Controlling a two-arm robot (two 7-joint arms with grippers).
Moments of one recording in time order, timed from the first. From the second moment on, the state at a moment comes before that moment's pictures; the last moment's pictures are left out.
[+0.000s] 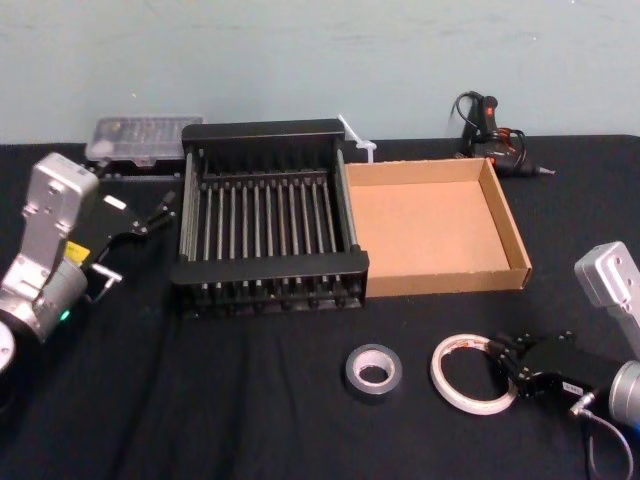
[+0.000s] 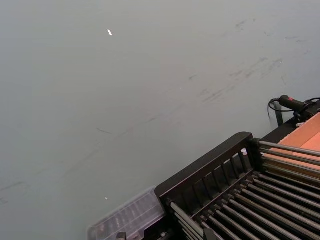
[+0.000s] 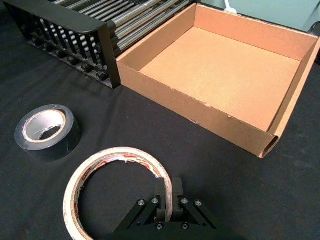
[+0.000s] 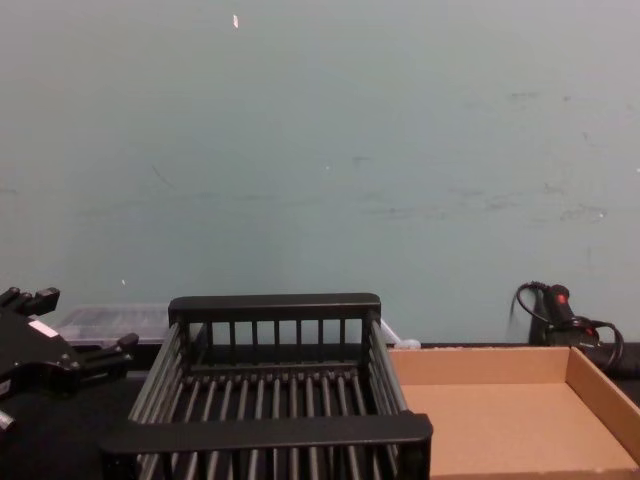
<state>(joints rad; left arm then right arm) -0.20 0.60 0.45 -1.41 -0.25 -0.12 0.03 -0.10 0.68 -0.28 -1.67 0.41 0.30 0.40</state>
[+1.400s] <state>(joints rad) -0.20 0.60 0.45 -1.41 -0.25 -0.12 0.03 -0.01 0.64 -0.23 -1.70 0.42 0.27 0.35</state>
